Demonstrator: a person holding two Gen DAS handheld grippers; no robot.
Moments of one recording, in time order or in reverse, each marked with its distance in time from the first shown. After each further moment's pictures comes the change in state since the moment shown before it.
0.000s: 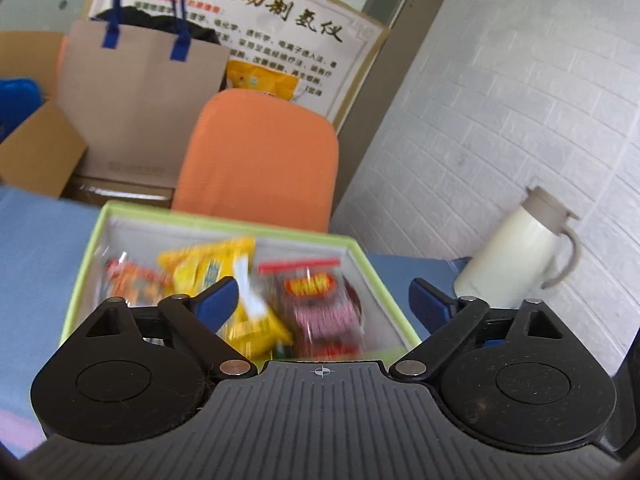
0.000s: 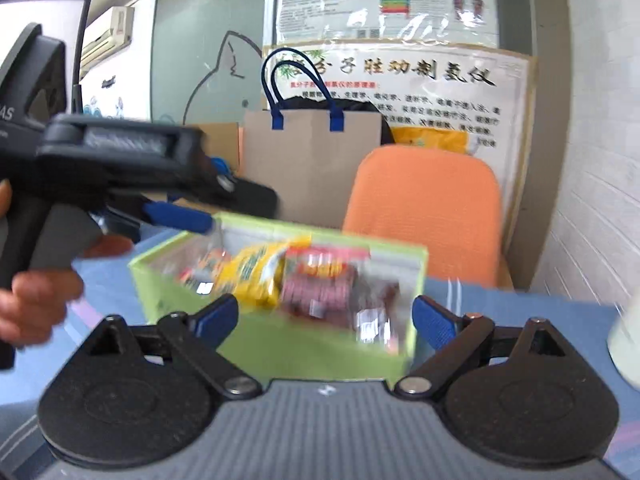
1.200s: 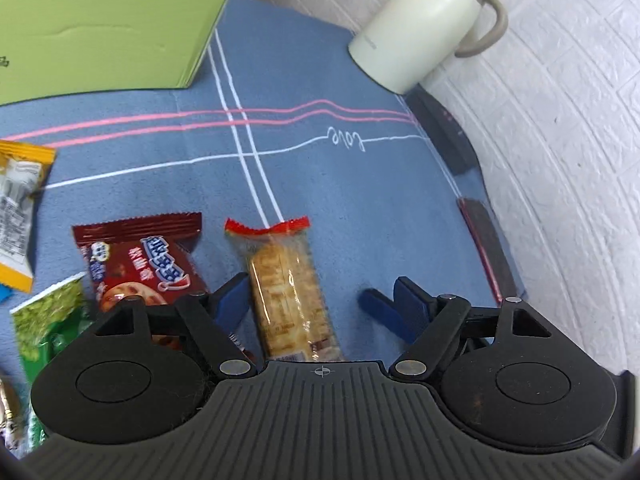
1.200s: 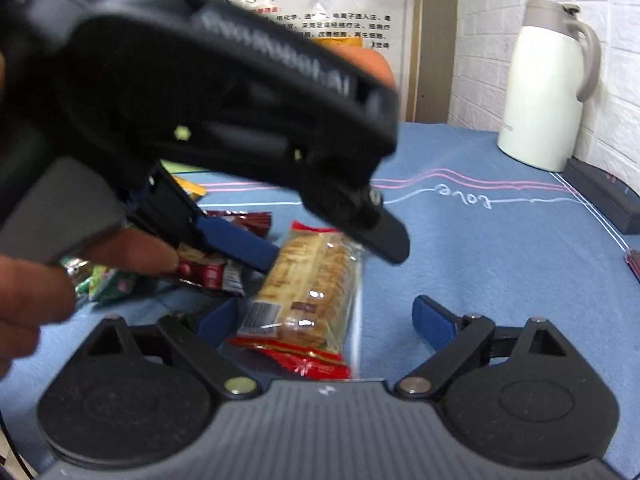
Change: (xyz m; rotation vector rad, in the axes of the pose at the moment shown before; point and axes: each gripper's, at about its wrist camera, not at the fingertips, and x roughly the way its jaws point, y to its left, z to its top) left arm 0.039 -0.120 -0.157 0.011 0.538 -0.197; right arm -0.089 0.021 -0.134 0.139 0.170 -0.253
